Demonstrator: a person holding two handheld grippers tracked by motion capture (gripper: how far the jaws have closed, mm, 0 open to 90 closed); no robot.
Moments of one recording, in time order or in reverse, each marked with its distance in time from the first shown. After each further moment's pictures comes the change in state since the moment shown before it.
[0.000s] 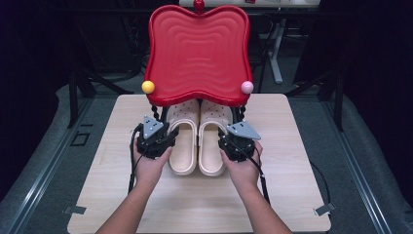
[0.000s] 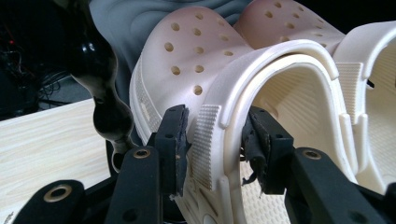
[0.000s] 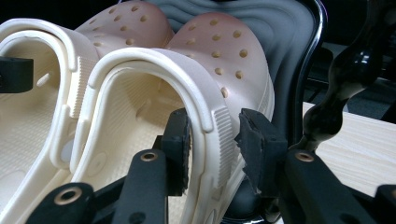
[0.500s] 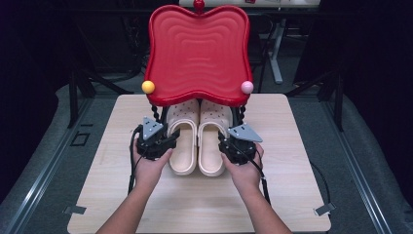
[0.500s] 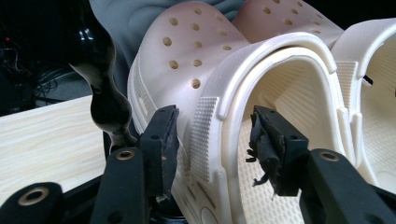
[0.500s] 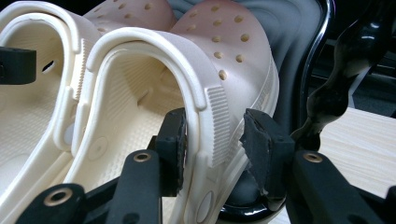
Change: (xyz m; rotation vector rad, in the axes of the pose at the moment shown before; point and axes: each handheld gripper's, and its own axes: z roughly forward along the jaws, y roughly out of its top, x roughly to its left) left arm 0.000 -0.003 -0.001 0.002 -0.011 -0.008; right arm -0.003 -0.008 -0.002 0.008 0.026 -0.006
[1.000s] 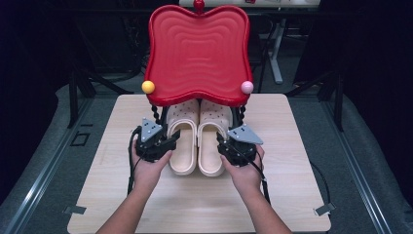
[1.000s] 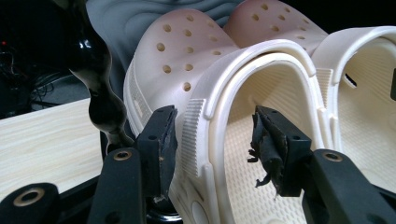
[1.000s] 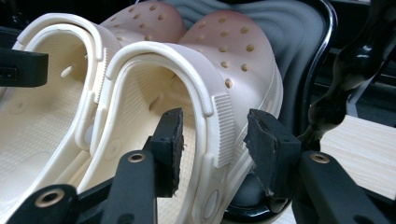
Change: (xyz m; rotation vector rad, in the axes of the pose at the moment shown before) left arm -0.003 0.001 -0.009 -0.017 -0.015 0.003; right arm 0.003 0.003 -0.010 -0.018 0.013 -0.027
